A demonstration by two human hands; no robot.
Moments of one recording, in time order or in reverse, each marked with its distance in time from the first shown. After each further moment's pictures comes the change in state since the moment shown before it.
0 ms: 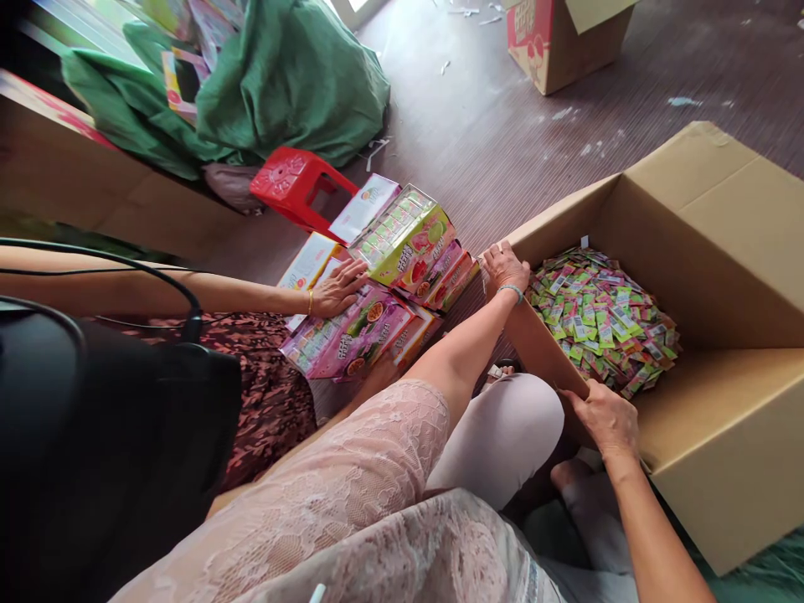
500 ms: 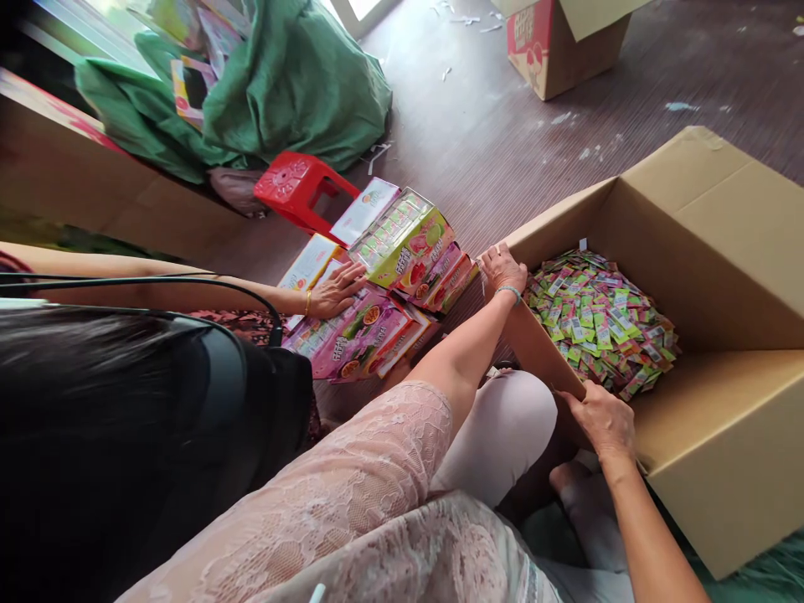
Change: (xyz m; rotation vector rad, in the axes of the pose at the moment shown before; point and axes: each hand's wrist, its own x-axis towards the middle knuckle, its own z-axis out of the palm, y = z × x) left_hand 0.005 0.000 -0.013 0.002 -0.027 -0.012; right_hand -0.005 -0.006 -0.008 -0.032 0.008 -0.026
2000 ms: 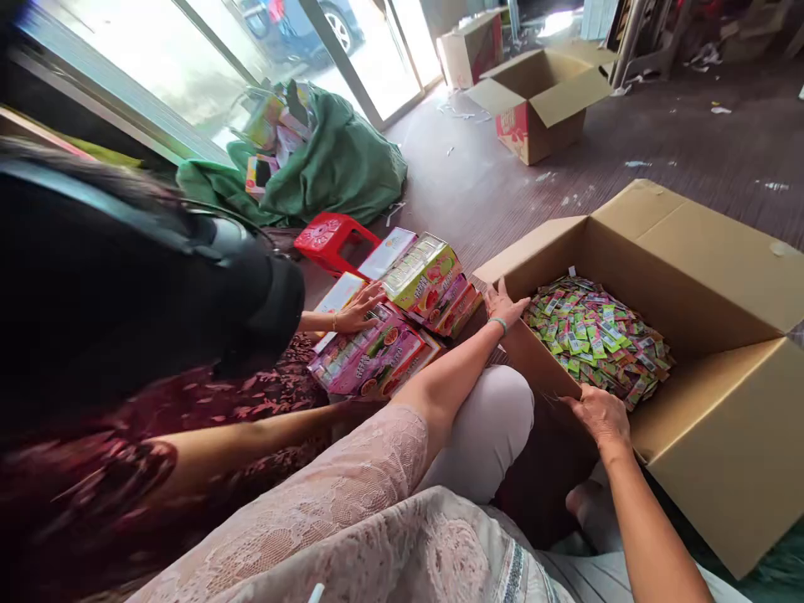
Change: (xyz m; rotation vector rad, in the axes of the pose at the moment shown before) left_hand -0.049 -0.016 -0.054 -0.087 -0.218 0.045; right_hand 0.009 0.008 0.020 0.089 0.034 -0.053
